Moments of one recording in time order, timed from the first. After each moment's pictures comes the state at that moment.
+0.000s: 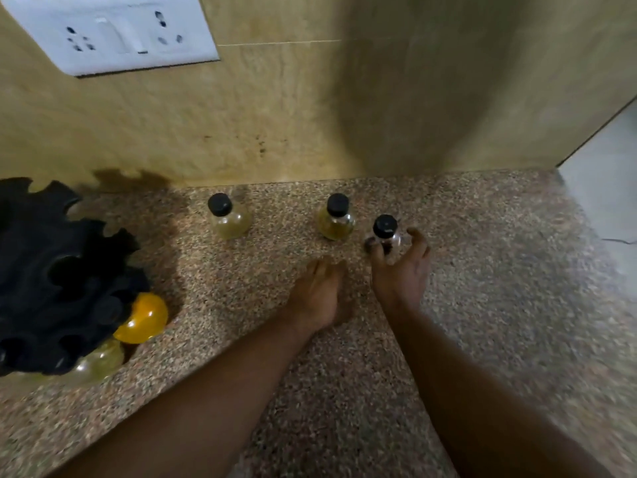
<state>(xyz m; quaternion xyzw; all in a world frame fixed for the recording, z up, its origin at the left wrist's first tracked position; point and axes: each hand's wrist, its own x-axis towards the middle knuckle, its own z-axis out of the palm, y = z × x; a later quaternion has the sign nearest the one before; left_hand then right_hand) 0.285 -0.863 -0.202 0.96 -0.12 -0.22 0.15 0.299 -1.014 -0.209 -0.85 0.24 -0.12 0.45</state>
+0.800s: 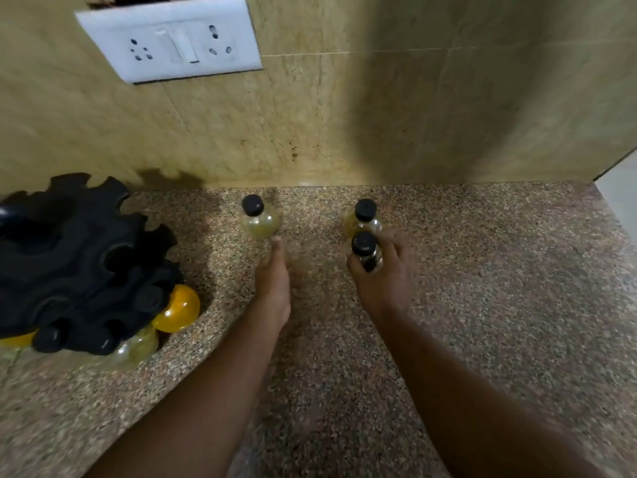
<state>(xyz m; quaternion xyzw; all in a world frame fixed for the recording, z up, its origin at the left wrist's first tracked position) 0.289 -0.788 -0.187 0.57 0.39 -0.05 0.73 0.292 -0.958 -0.207 -0.89 0.12 -0.10 0.44</state>
